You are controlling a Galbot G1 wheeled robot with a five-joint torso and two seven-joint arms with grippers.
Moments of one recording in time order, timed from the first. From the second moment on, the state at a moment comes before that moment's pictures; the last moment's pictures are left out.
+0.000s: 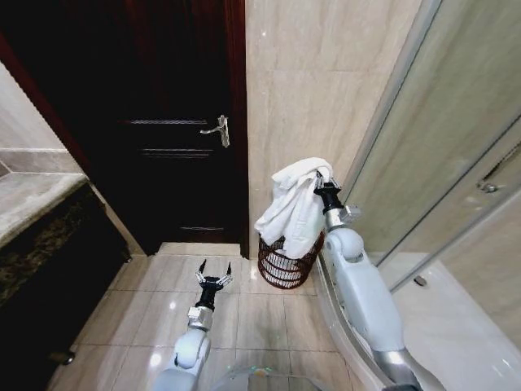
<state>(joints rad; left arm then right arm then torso) 1.46 -1.43 -0.42 -1.65 -0.09 -0.40 -0.03 -0.75 1.30 0.36 1.64 0.37 0.09 0.07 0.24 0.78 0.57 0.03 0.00</state>
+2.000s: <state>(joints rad) 1.45 -1.45 -0.41 -1.64 -0.07 -0.43 -0.03 -1.03 1.35 0.43 1.81 0.31 0.14 0.02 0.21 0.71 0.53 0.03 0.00</state>
